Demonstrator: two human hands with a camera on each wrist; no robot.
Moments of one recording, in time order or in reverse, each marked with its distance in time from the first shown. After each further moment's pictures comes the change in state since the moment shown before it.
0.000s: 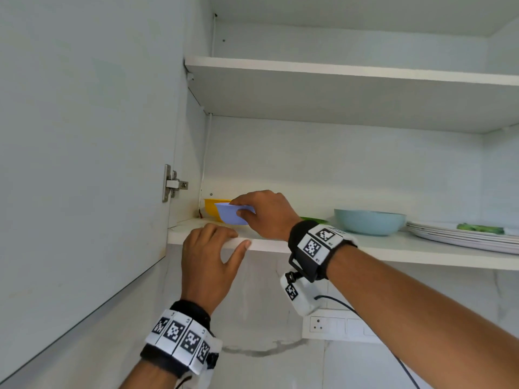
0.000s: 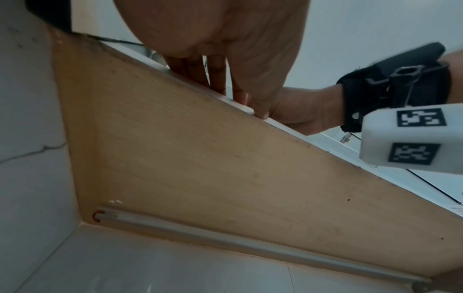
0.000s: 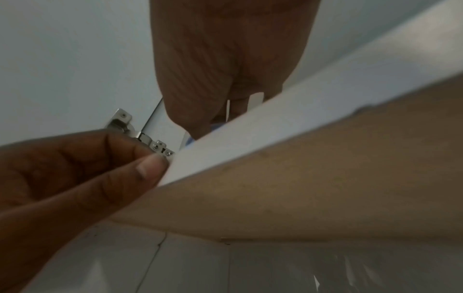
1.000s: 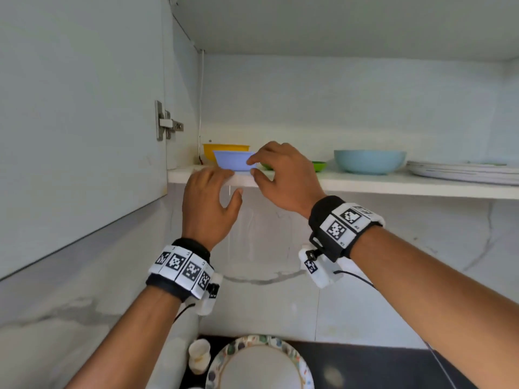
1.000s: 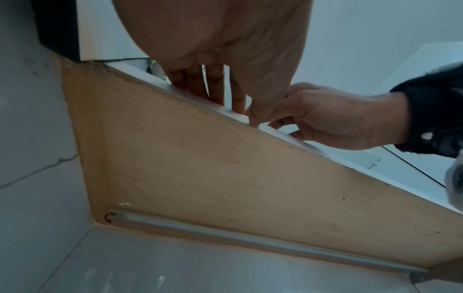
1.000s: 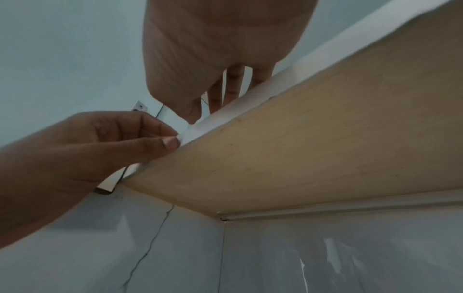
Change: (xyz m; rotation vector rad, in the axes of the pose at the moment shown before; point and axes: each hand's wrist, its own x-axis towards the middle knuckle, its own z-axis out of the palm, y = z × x) left_hand -0.011 0.007 -0.014 -0.011 -0.119 0.008; right_hand -0.082 -0.004 0.010 0.110 0.453 -0.098
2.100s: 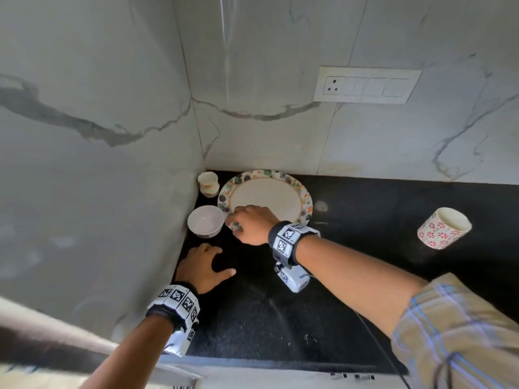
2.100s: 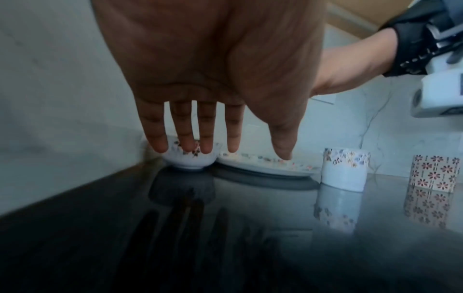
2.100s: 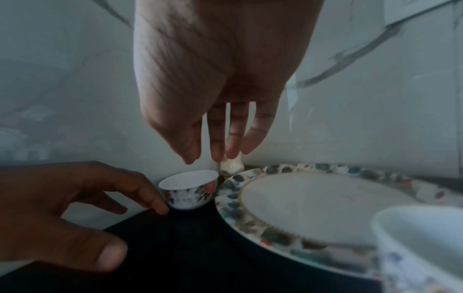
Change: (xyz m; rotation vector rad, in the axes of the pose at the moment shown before) left_hand -0.452 -0.045 -0.027 0.199 -1.398 -0.659; right_hand -0.369 -0.113 0.174 0.259 -1.243 0.303
